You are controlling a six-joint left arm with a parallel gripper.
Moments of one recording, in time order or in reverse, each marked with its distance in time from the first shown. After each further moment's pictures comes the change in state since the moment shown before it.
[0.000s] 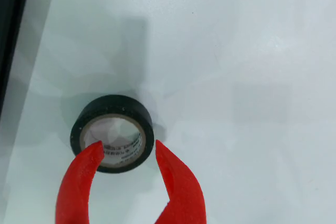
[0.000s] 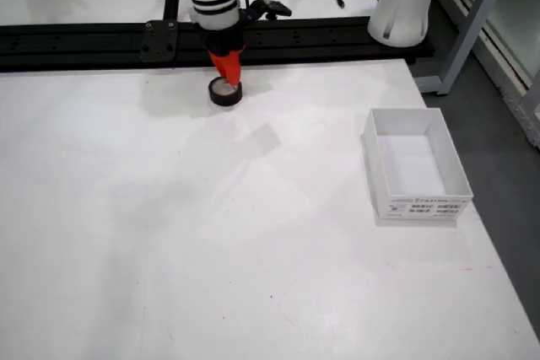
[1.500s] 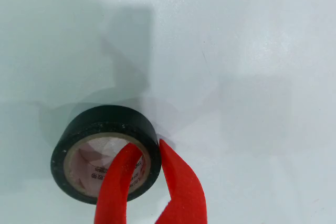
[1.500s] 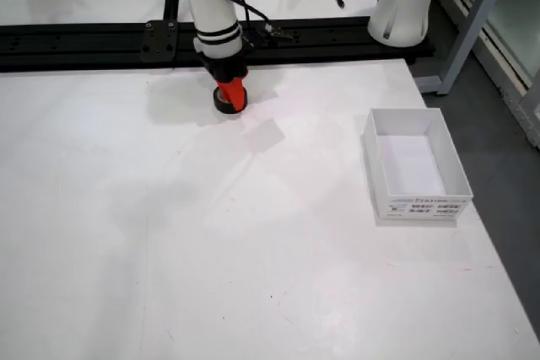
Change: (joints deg) arm 2.1 5.8 -2.3 2.4 -3.2 -0.5
